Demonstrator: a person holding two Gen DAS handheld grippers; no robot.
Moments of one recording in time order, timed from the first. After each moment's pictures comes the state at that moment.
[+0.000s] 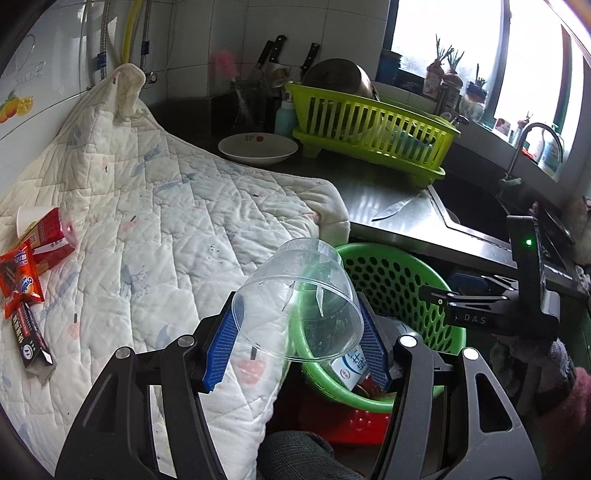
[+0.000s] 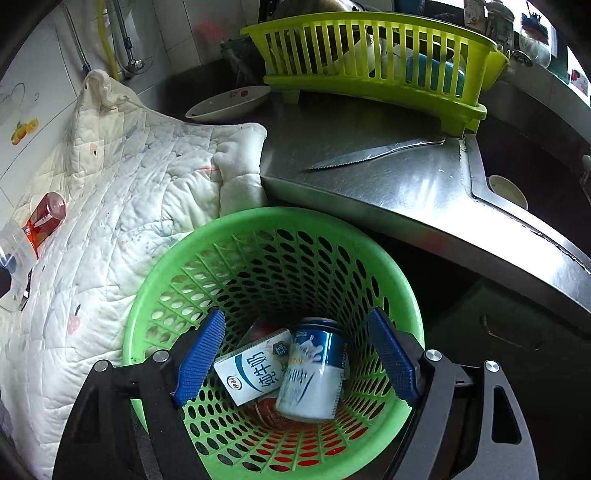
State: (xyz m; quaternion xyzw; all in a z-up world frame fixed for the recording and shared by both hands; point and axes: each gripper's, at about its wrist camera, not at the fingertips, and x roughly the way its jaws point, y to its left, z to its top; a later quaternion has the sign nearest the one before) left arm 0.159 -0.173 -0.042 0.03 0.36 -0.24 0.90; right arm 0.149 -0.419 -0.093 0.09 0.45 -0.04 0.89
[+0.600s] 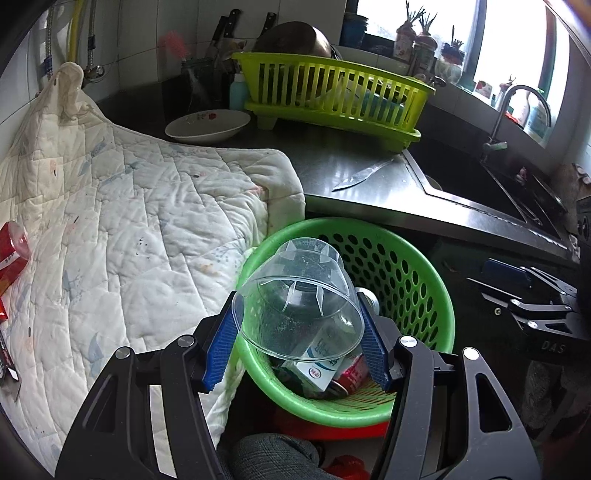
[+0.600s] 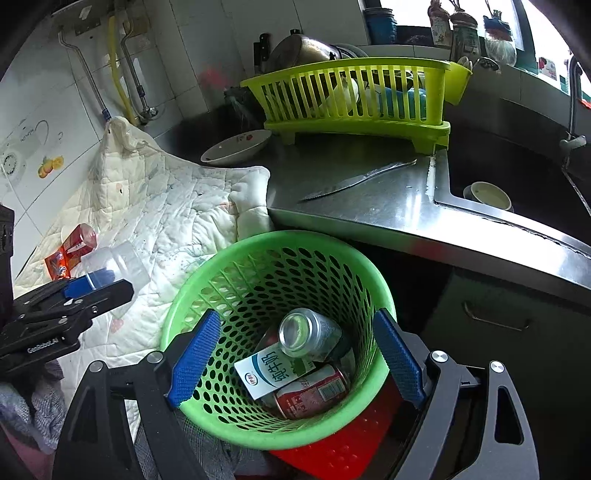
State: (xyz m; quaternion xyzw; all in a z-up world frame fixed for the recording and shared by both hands) left arm 0.167 -0.237 -0.074 0.07 0.40 -0.28 0.87; right arm 0.083 -0.428 -0.059 0.14 0.39 -0.03 0.91
